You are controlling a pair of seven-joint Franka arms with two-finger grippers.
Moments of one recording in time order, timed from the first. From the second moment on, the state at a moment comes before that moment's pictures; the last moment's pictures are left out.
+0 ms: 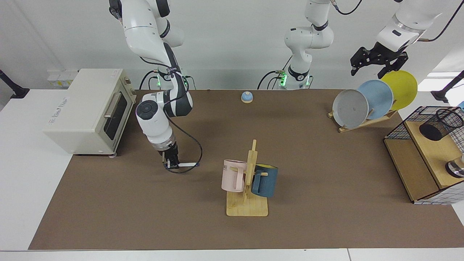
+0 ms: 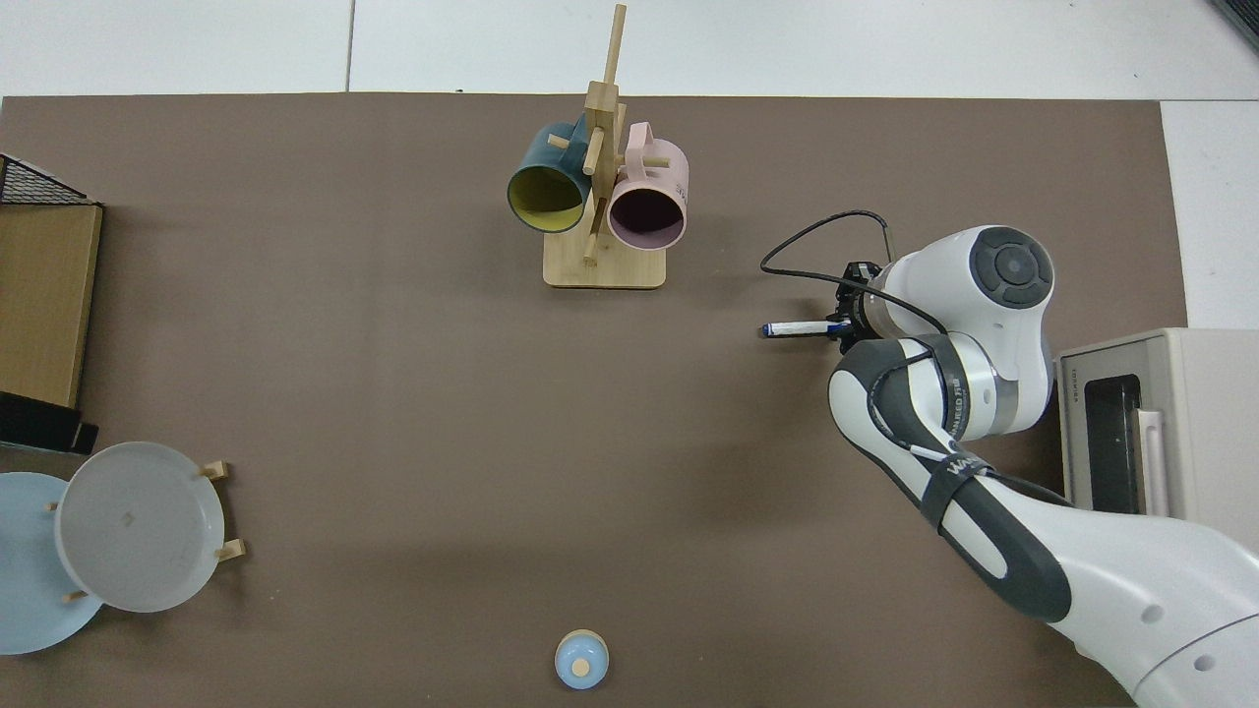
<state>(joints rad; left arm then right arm) -0.04 -0.06 0.08 -1.51 -0.01 1.31 0.20 0.10 0.39 0.07 -1.93 0.05 2.39 1.68</state>
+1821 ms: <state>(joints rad) -0.05 -0.07 0.00 -1.51 -0.08 1.34 0.67 0.54 0.05 0.11 -1.62 0.14 1.83 2.07</state>
